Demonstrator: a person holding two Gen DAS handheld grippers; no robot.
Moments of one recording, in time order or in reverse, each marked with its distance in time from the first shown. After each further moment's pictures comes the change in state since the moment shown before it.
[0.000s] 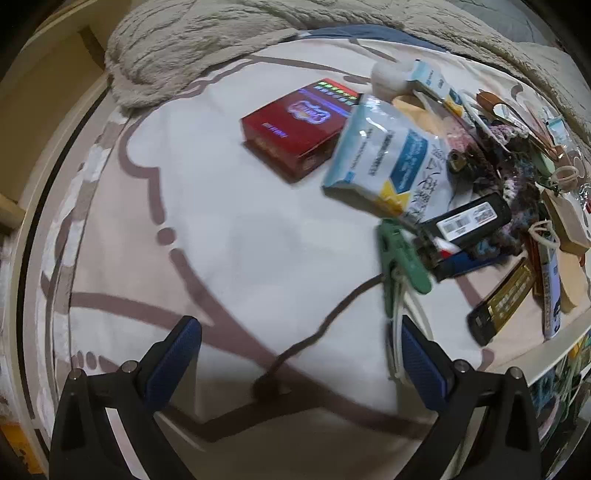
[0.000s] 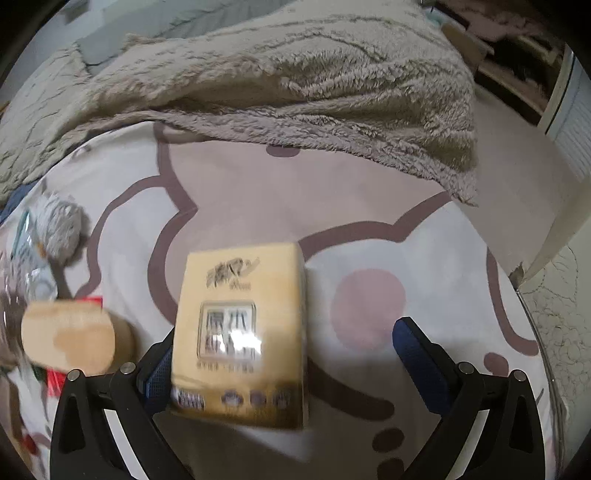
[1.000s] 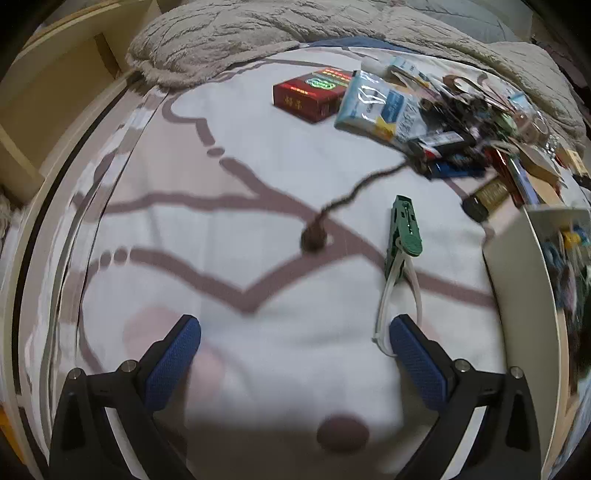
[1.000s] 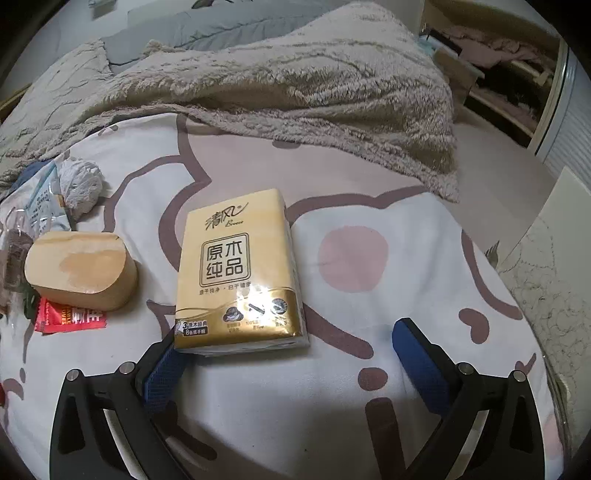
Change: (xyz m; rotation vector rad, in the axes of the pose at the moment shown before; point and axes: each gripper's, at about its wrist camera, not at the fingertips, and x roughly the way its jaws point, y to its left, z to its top) left arm -0.020 0.005 -0.101 0.001 -0.103 -0.019; right arm -0.016 0.043 -0.037 -0.069 -0.125 -0.046
